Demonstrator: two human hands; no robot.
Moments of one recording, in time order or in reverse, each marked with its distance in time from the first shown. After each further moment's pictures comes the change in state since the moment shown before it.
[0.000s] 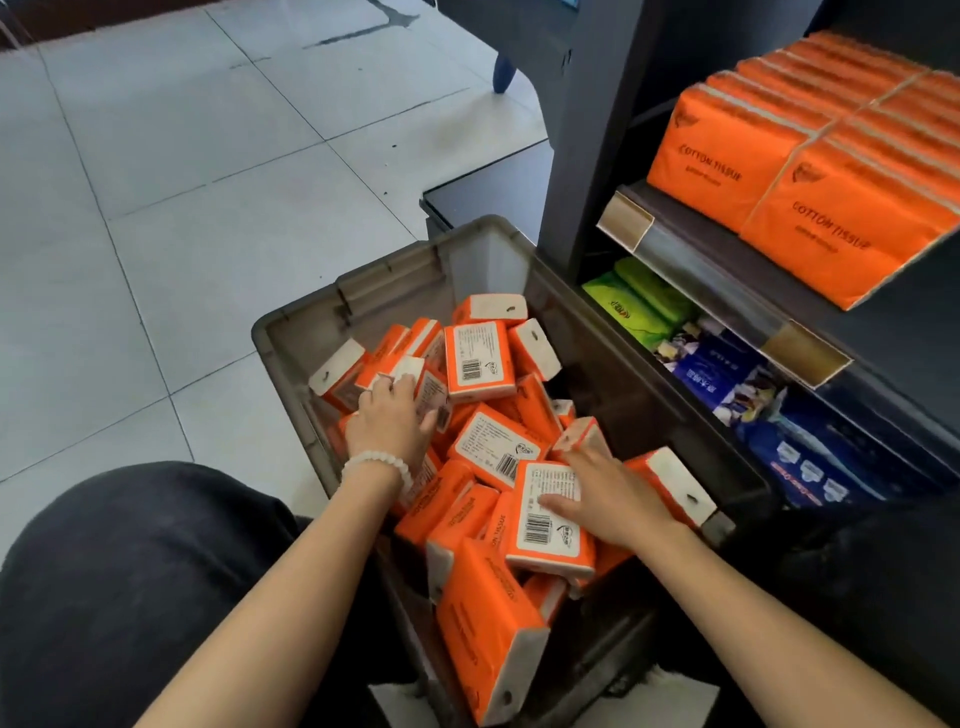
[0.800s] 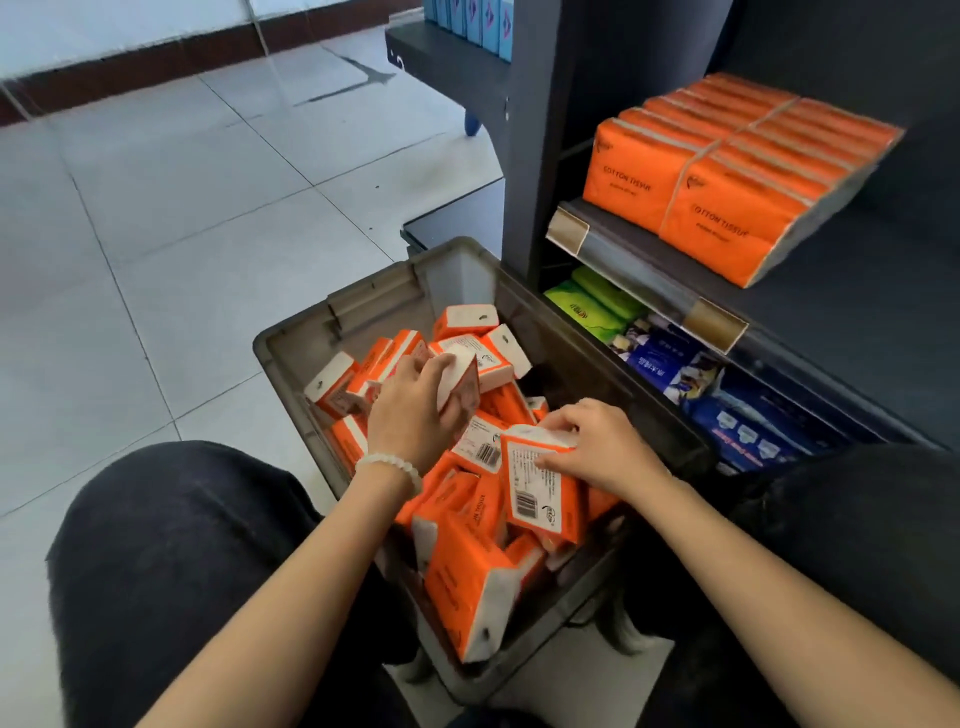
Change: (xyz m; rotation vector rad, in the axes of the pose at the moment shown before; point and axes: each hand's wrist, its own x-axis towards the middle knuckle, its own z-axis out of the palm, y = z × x) left_hand -0.064 0.045 -0.045 -0.236 0.249 0.351; right_hand -0.049 -0.002 -0.048 0.288 0.270 -0.058
